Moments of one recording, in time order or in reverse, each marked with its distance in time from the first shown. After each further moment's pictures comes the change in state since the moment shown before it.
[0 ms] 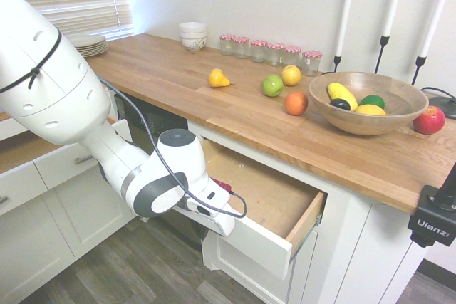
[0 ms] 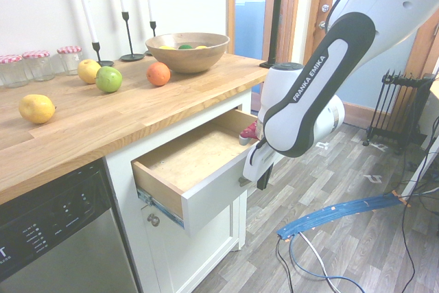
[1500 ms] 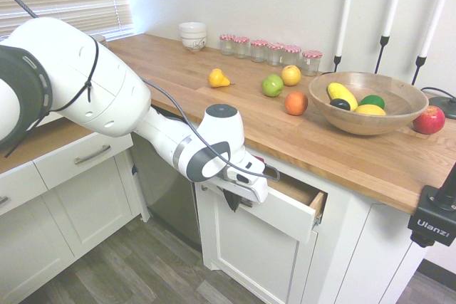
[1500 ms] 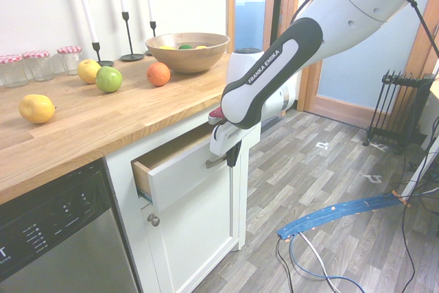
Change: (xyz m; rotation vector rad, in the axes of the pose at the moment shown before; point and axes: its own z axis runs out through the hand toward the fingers) arm 0.103 -0.064 0.001 0.010 0.013 0.007
